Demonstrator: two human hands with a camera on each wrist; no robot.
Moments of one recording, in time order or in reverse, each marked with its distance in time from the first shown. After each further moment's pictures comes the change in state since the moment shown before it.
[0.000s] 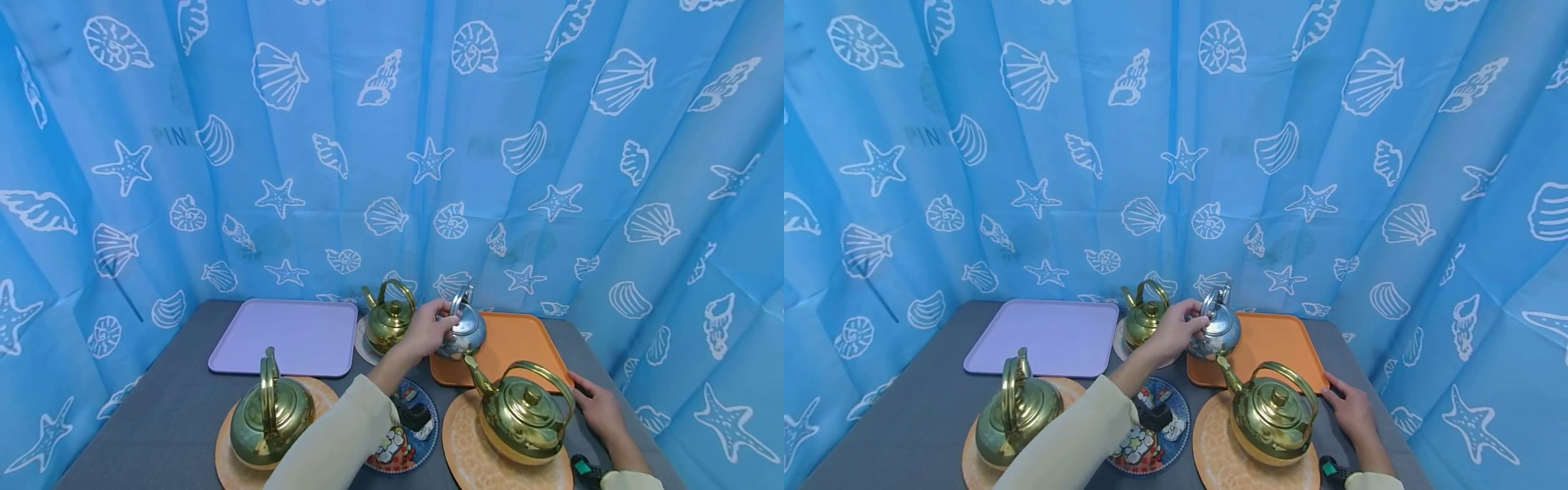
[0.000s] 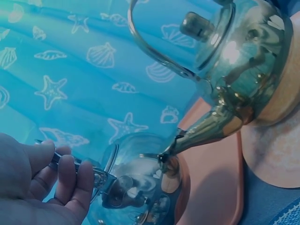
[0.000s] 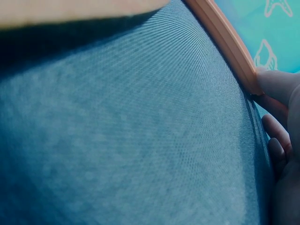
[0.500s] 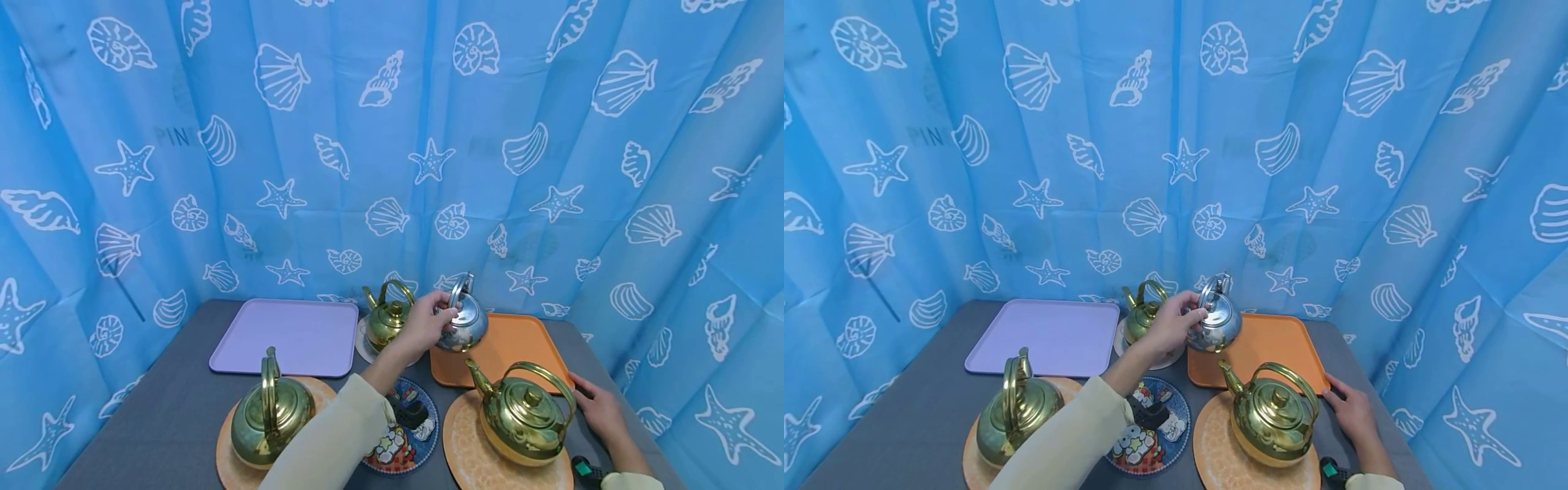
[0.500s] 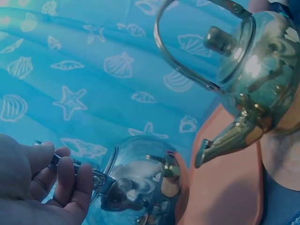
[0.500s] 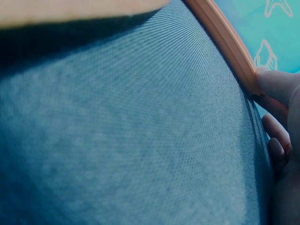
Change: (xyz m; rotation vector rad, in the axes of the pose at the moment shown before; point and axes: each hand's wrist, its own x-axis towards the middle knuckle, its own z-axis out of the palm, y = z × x) left_hand -0.006 0.017 -0.009 -0.019 0.017 0.034; right_hand 0.001 0.001 0.000 -0.018 -0.006 0.002
